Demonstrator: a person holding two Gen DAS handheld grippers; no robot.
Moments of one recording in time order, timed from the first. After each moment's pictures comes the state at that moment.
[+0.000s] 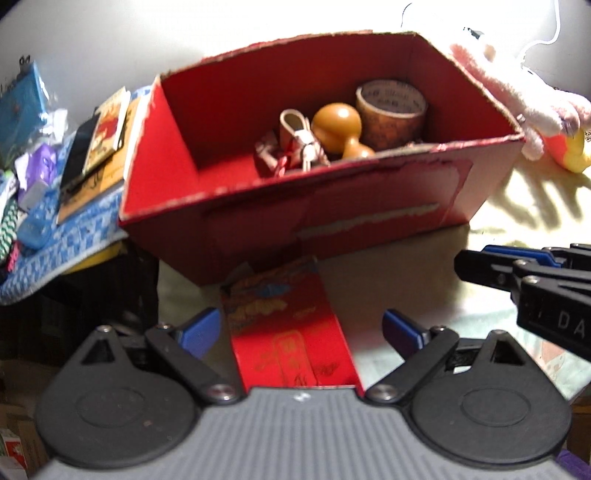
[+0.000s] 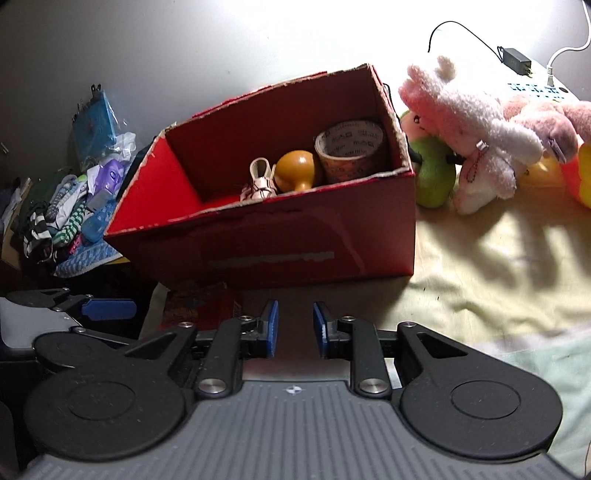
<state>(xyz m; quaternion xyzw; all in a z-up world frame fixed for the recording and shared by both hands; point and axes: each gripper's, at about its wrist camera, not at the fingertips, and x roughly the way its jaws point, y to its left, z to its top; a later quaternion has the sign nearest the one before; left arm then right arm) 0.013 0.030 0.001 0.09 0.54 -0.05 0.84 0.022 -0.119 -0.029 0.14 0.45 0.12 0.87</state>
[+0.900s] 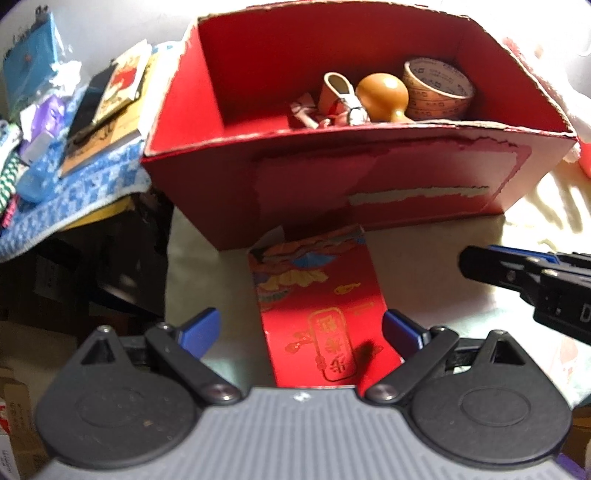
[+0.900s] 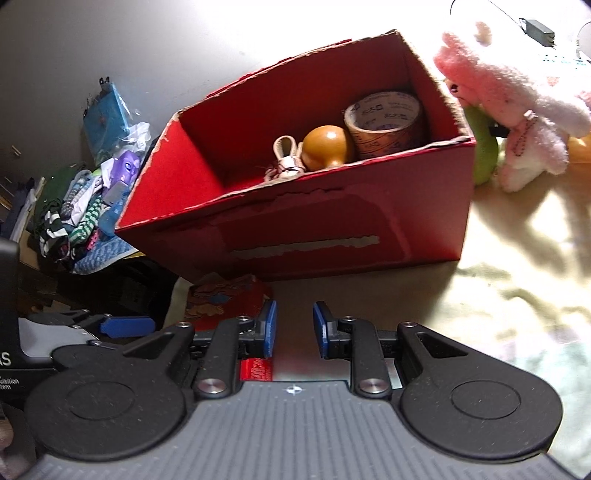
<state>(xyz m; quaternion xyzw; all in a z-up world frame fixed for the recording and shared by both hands) 0.022 0.064 -0.021 0.05 0.57 -0.03 0.82 0.041 -0.099 -0.045 0.18 0.47 0.15 0.85</state>
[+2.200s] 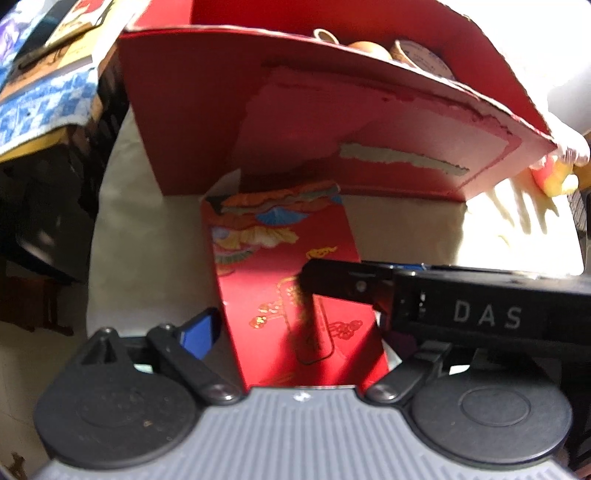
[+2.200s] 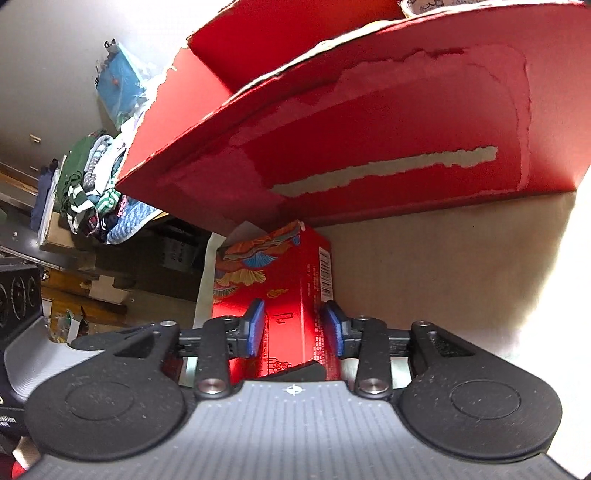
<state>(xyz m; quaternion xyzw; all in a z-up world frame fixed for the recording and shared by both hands) 0.017 0.094 -0.057 -0.07 0.60 -0.12 0.79 0.061 -0.061 -0.092 0.23 0.55 0.22 0.77</state>
